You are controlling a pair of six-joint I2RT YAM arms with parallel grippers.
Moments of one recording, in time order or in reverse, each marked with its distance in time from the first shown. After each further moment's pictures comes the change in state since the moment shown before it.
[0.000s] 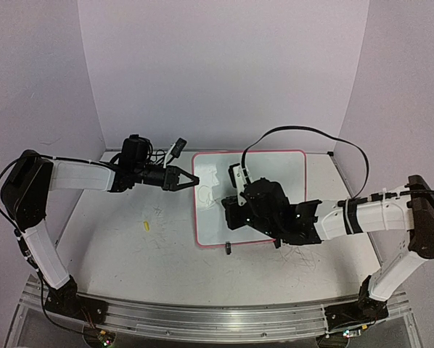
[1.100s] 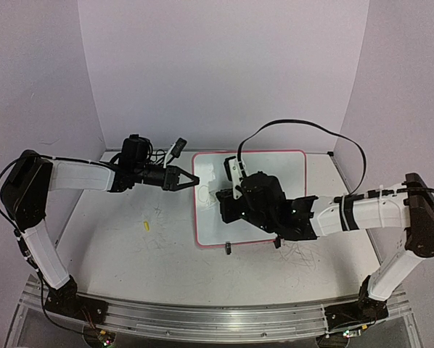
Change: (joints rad) left arm -0.002 -0.002 0.000 -0.001 -0.001 0.000; right arm -0.003 0.034 0.065 0.024 -0.007 -0.024
